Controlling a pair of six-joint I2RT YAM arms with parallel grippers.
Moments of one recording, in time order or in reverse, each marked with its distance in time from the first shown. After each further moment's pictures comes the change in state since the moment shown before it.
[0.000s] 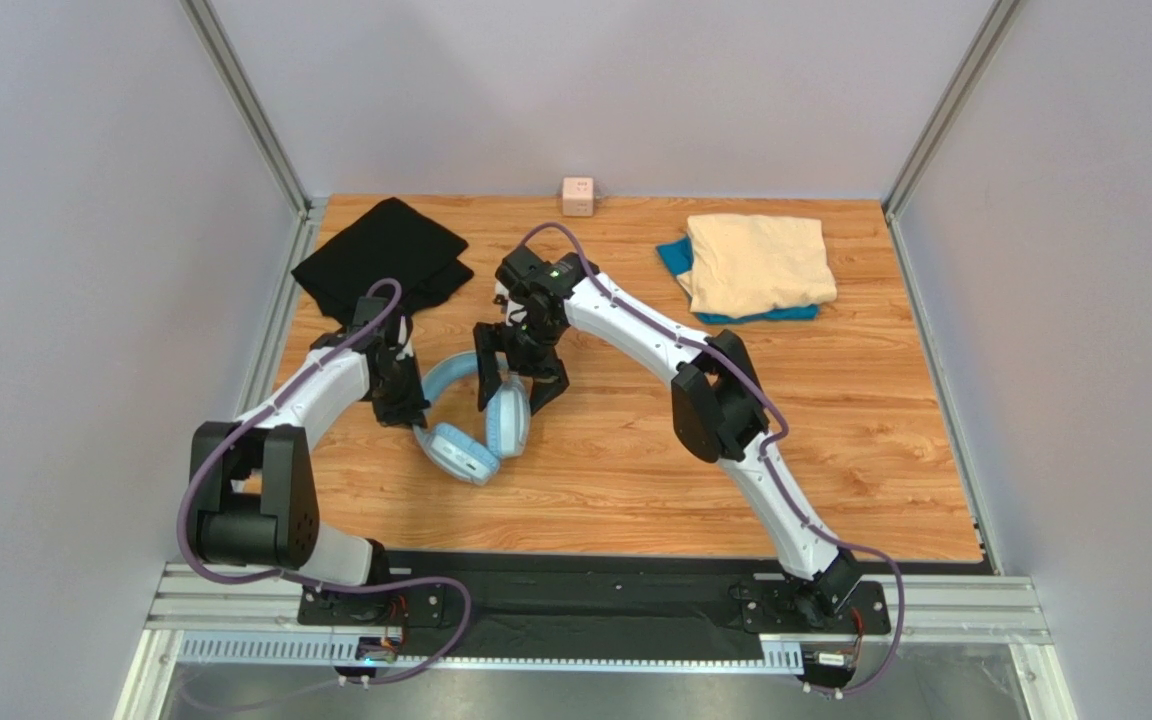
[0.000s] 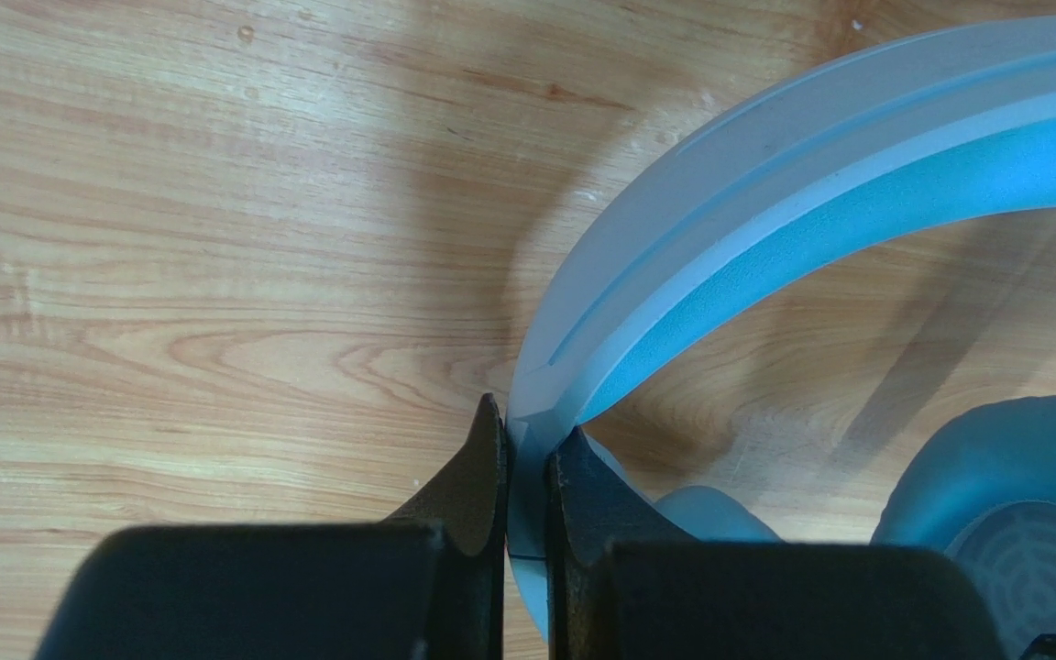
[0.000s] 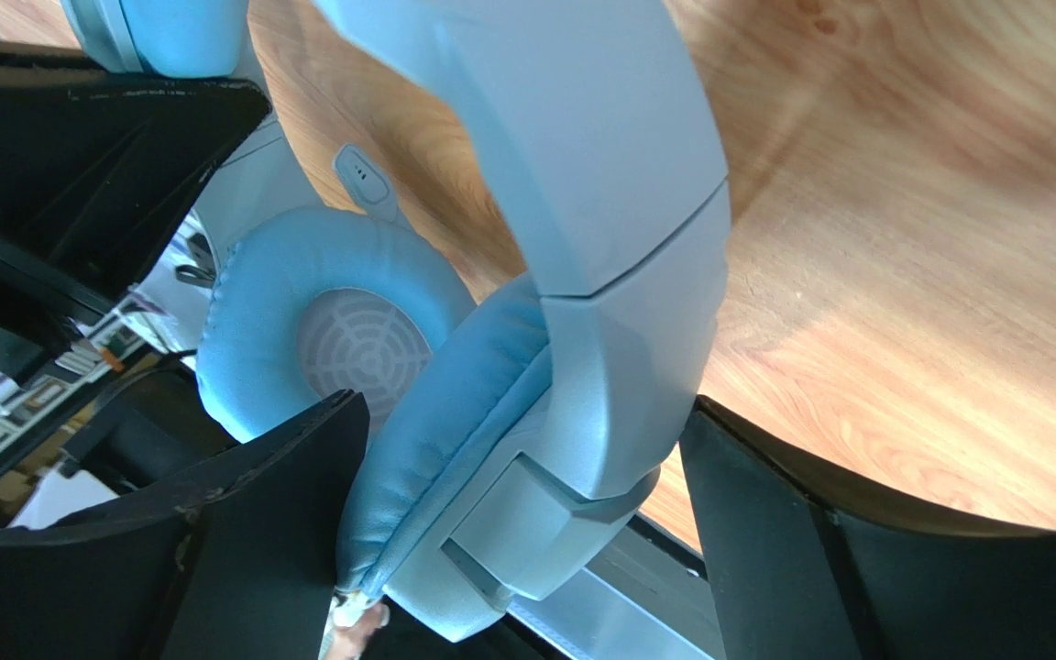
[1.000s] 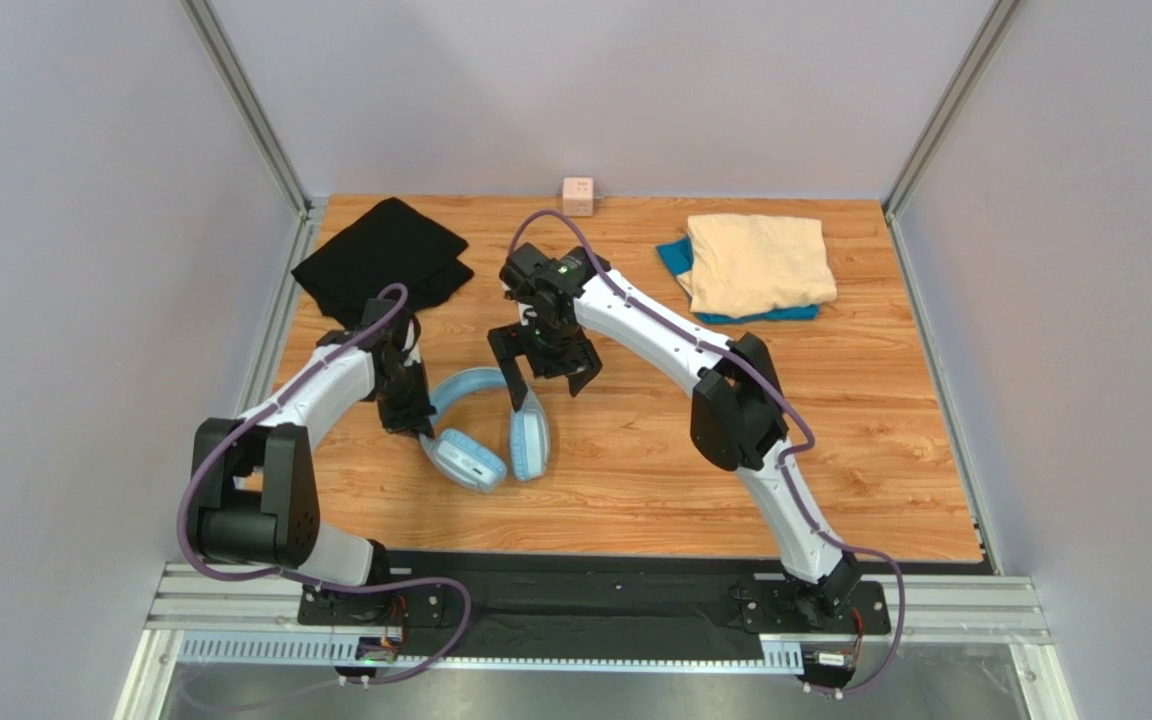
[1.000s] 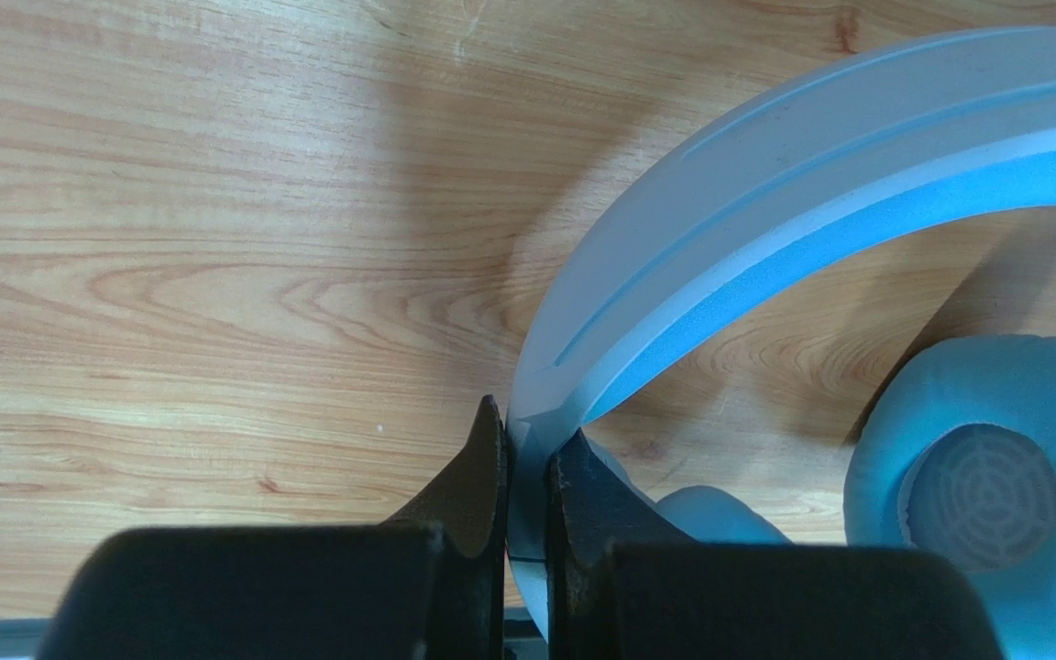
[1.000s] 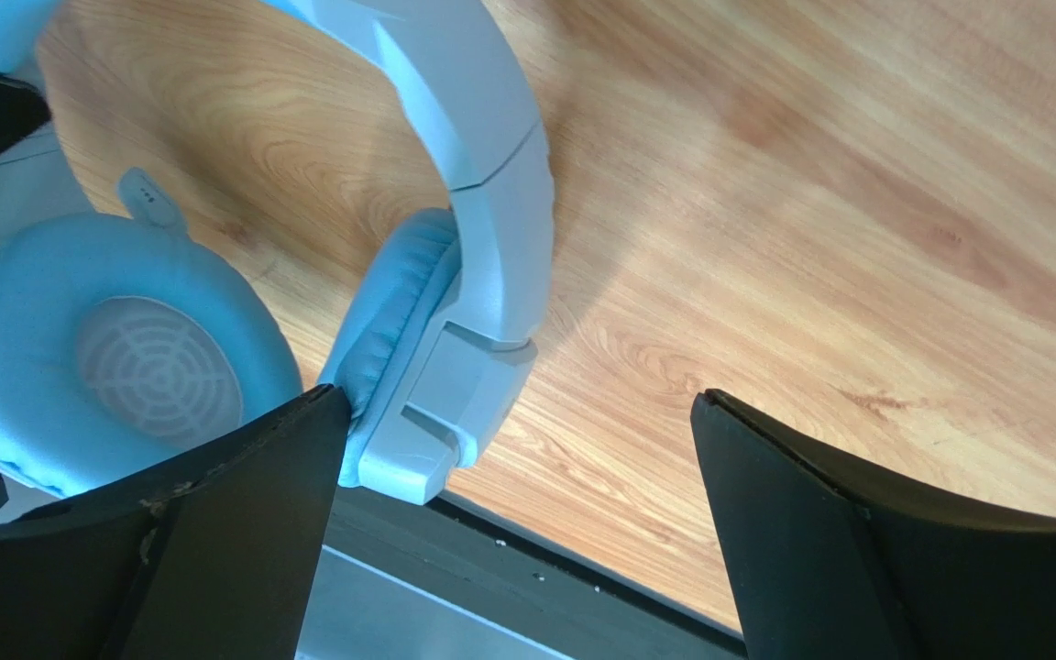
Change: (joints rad) left arm -0.029 0.009 0.014 -0.082 0.034 -0.022; right arm 0.020 -0.124 -0.057 -0.126 0.339 -0.214
